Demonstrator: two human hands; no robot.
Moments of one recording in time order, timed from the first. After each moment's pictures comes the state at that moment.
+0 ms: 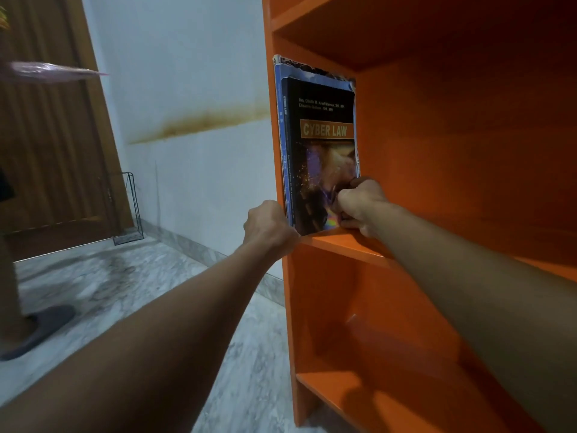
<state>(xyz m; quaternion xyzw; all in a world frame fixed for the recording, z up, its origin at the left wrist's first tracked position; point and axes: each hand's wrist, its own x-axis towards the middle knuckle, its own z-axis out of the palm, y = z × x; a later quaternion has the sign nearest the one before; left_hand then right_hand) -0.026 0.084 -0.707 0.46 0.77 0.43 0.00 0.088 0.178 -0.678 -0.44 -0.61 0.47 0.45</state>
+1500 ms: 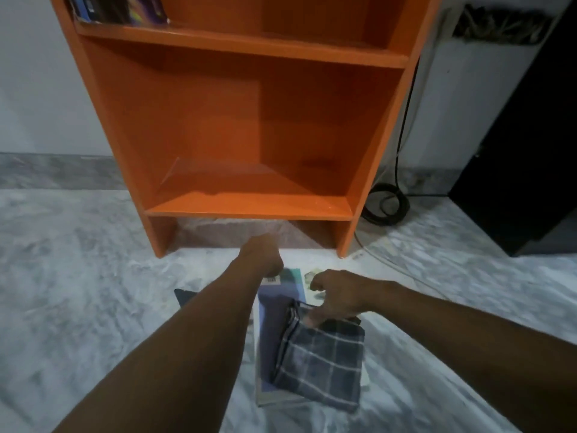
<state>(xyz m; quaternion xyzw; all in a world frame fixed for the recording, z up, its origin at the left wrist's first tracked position) 0.114 -0.049 -0.980 0.78 0.58 -0.01 0.22 0.251 -0.149 -0.962 -0.69 -0.67 0.27 -0.11</state>
